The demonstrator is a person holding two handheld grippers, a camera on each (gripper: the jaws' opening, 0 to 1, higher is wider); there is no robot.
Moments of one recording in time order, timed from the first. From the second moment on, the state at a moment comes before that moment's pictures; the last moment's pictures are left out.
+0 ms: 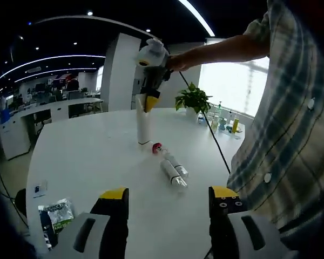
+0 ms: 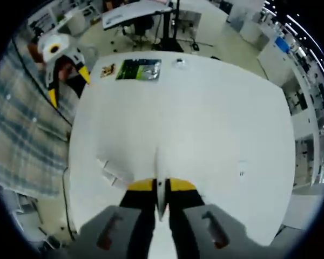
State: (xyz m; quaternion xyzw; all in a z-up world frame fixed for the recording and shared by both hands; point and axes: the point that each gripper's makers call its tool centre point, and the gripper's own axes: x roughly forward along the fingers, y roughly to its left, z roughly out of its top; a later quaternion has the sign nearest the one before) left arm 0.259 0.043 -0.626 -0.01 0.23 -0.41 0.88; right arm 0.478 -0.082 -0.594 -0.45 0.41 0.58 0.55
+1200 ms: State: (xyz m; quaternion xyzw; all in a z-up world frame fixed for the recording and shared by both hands) left arm 0.275 0.073 -0.621 0.04 0.24 -0.39 0.89; right arm 0.539 -0.099 -0.626 -0.42 0.42 0.56 0.57
